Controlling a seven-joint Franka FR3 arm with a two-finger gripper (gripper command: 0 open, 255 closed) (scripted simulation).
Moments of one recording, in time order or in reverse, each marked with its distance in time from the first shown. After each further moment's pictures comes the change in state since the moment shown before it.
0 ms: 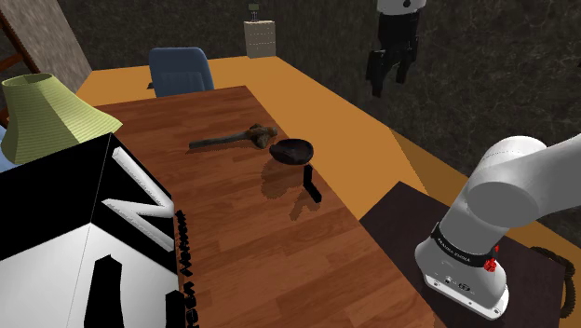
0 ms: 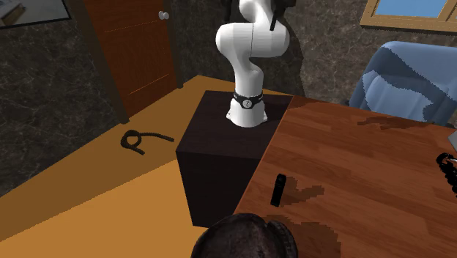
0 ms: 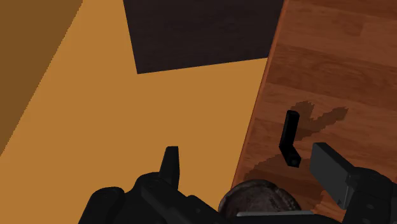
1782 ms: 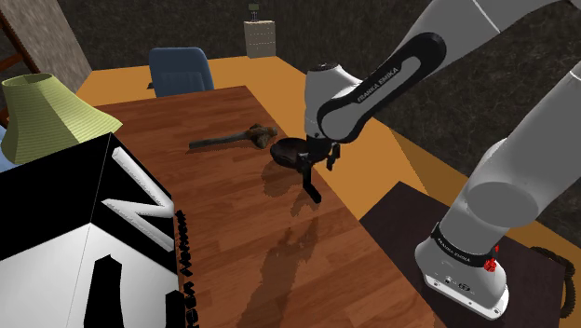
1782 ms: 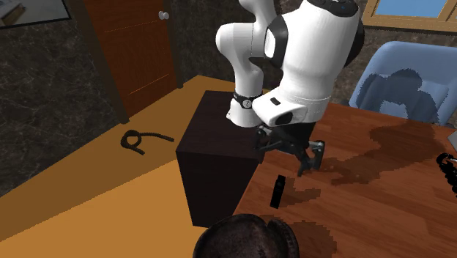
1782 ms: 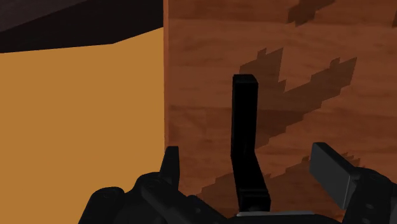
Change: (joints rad) arm 0.006 0.604 0.175 -0.294 0.079 0.962 0.365
